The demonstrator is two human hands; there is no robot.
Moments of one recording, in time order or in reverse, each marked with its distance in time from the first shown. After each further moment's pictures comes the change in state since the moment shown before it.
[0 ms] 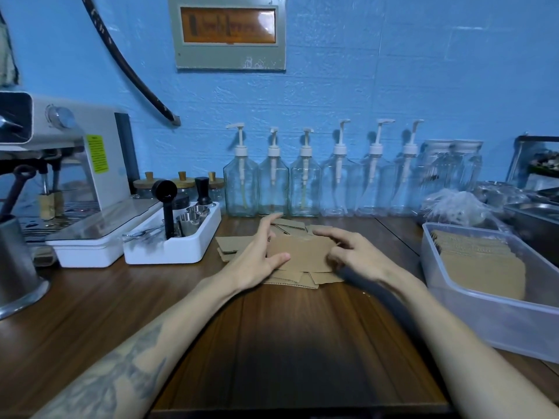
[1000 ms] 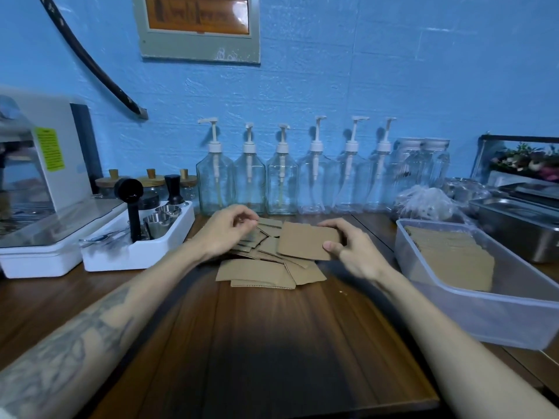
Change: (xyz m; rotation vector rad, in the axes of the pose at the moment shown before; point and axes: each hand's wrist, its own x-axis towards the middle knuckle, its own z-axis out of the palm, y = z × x) left_hand 0.054 -0.013 -0.030 0.100 0.044 0.005; right_hand -0.006 0.026 -0.019 -0.031 0.238 0.053
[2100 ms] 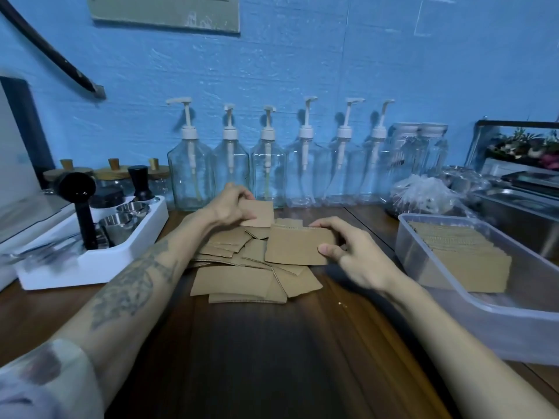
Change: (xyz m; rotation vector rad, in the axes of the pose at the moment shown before) left_hand 0.112 -0.034 0.036 0.164 -0.128 -0.141; right_hand 0.008 0.014 -0.003 -0.089 -0.017 -0.065
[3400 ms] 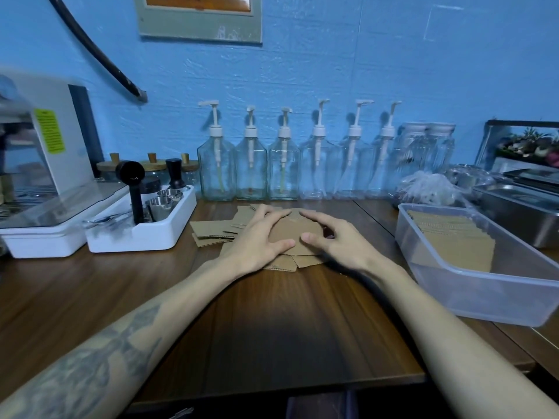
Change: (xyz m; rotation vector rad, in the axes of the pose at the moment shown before) left_hand -0.154 0.054 0.032 -0.097 0.131 0.256; right_hand -0.013 -0.028 0.016 0.123 -0.150 -0.024
